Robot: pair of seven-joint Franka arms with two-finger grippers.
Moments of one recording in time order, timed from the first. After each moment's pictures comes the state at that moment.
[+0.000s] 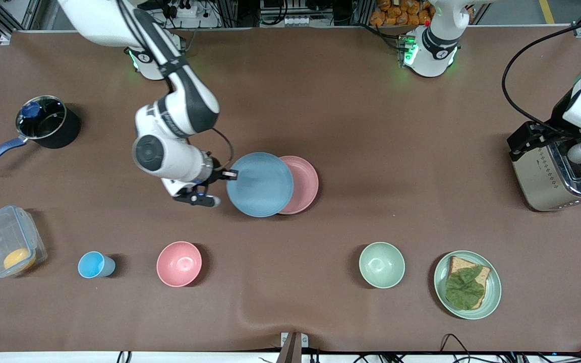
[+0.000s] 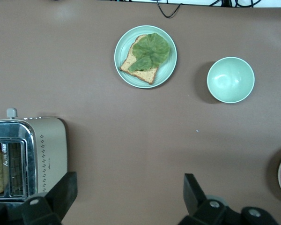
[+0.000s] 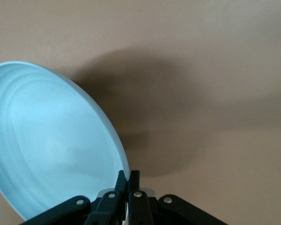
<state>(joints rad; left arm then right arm) 0.08 0.04 -0.22 -1.55 0.09 1.71 -0.23 0.45 0.44 0.08 -1.83 0.33 2.19 0.54</state>
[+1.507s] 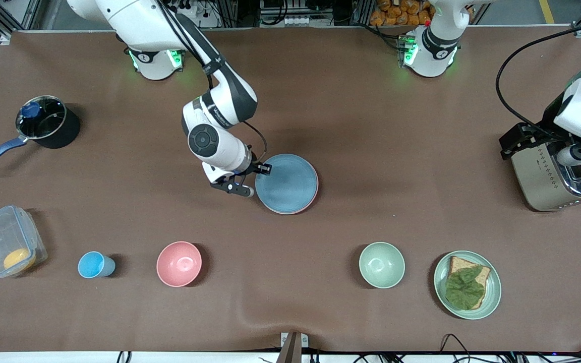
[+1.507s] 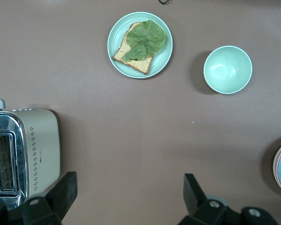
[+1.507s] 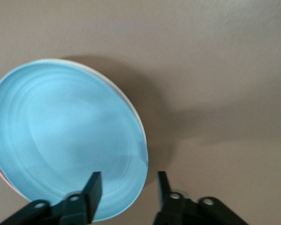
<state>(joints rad) 0.08 0.04 -0.22 -1.57 0.08 1.70 -0.23 0.55 0.50 0.06 -1.83 0.33 2.28 0.70</state>
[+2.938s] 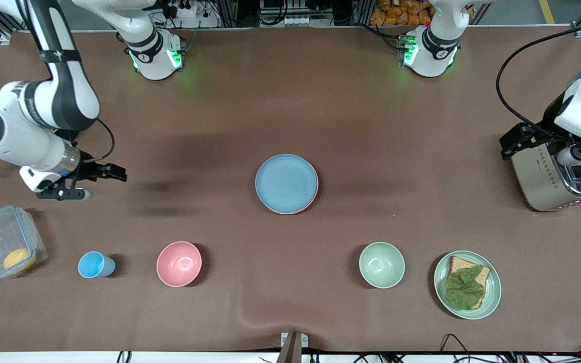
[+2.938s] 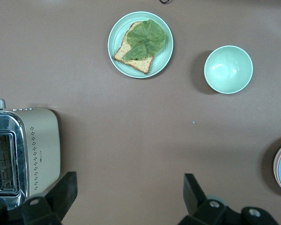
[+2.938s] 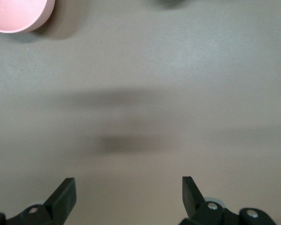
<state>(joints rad) 0.08 0.04 -0.22 -1.57 0.08 1.70 -0.23 0.01 0.12 -0.04 -2.08 0.09 2.11 -0.04</state>
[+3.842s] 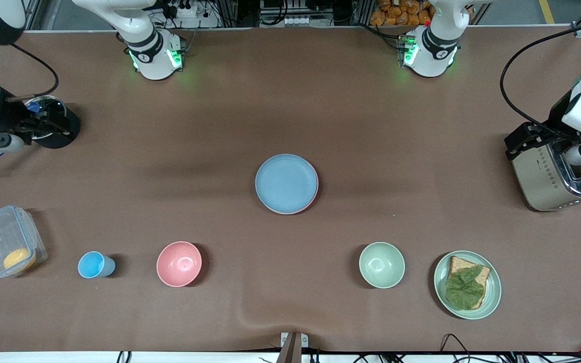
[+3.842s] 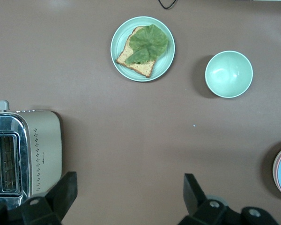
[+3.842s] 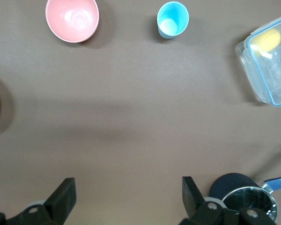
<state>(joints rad) 0.08 0.04 -0.21 -1.56 0.08 1.70 -0.23 0.01 -0.06 -0.02 -1.74 0.00 1.63 -0.11</state>
